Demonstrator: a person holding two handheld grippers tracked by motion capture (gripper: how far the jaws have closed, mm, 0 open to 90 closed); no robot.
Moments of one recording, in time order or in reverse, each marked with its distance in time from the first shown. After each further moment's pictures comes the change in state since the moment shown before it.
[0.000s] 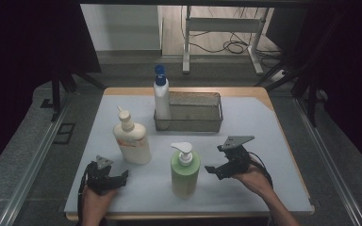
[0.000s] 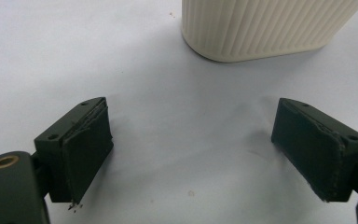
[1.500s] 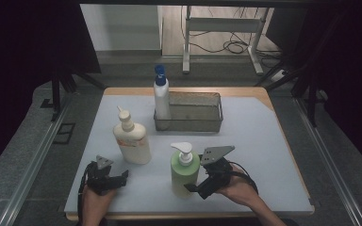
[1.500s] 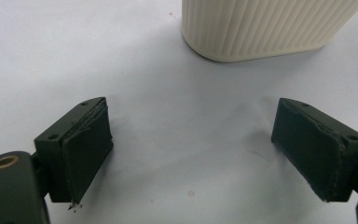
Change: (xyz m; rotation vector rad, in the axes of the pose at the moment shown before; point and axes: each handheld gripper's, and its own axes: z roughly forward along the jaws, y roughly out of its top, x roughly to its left) left arm 0.000 0.000 0.000 0.000 0.000 0.000; right arm 0.072 0.038 0.009 -0.040 0.172 -0.152
